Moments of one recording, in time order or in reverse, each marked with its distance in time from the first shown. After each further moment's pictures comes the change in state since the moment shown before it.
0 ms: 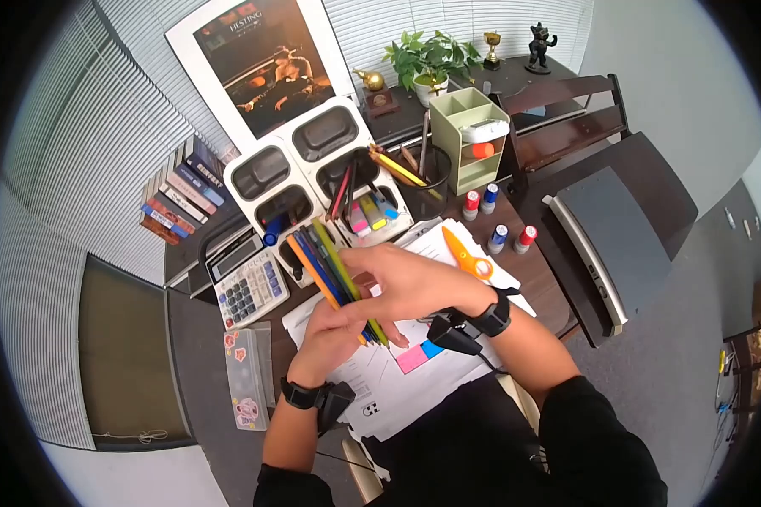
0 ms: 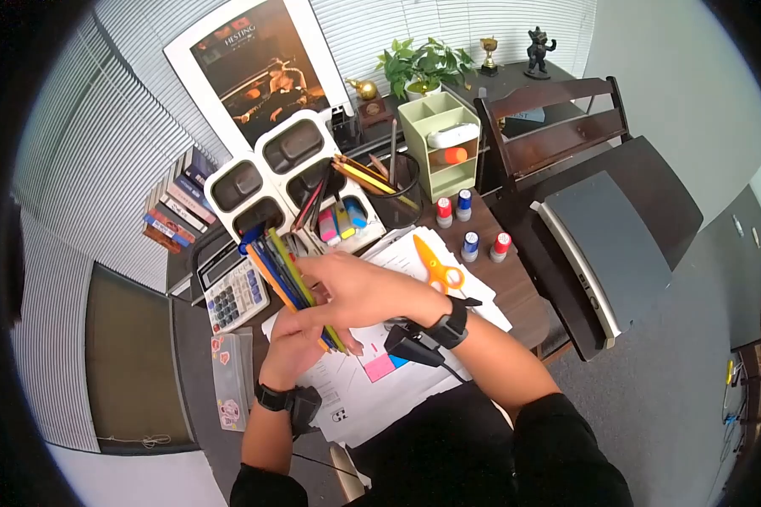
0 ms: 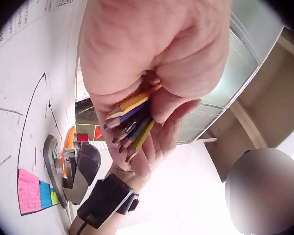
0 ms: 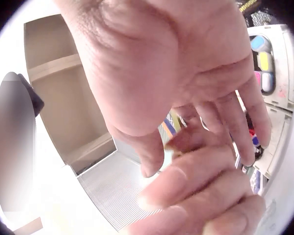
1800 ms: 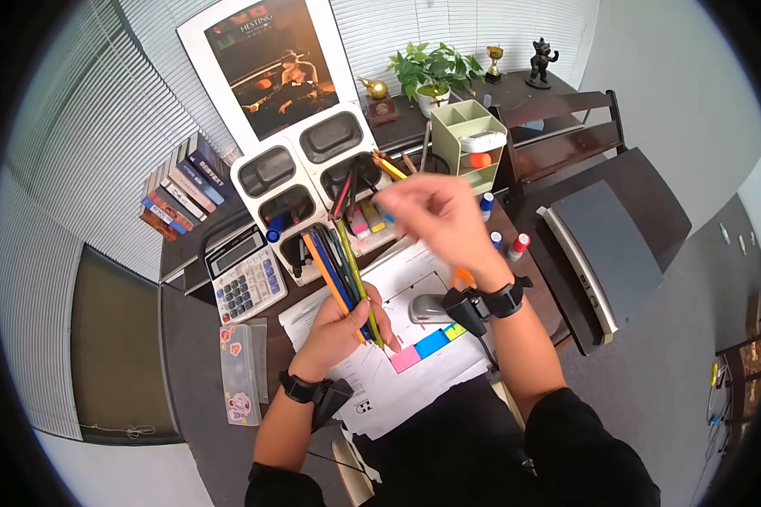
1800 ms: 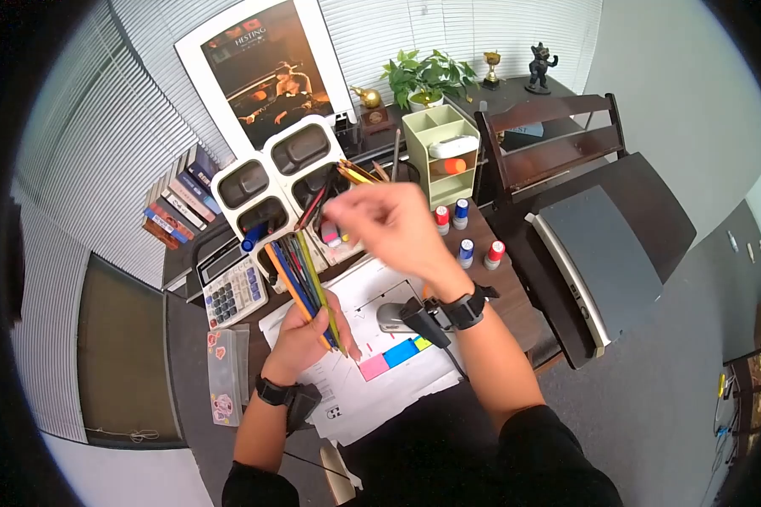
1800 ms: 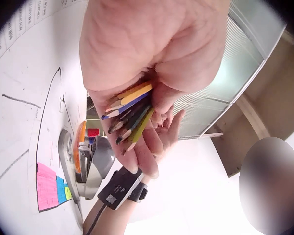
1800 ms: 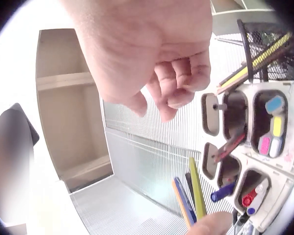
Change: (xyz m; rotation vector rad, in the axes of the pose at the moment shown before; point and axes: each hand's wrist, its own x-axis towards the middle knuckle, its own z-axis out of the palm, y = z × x) left_hand 0.002 -0.006 0.003 -0.207 0.010 -0.128; right_hand -0.008 -0.002 -0.038 0.217 0.648 -0.177
